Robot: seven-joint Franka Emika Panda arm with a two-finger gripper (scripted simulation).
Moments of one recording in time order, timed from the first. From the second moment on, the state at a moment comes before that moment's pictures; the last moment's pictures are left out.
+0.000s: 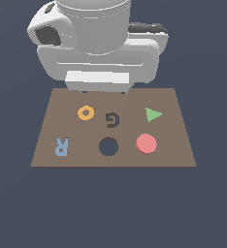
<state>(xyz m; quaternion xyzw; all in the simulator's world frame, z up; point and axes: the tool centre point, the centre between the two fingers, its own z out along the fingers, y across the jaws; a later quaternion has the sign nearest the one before) 0.001 -0.022 0.182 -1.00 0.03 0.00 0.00</state>
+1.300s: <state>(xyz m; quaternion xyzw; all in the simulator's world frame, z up) 0.062 0.063 0.086 -1.00 -0.07 0.00 0.00</state>
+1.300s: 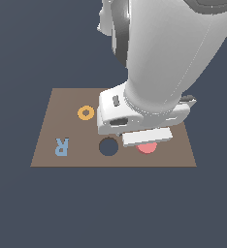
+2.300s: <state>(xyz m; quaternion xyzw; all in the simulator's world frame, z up) 0.084 0.099 0.045 -0.99 -0.11 0.00 0.00</state>
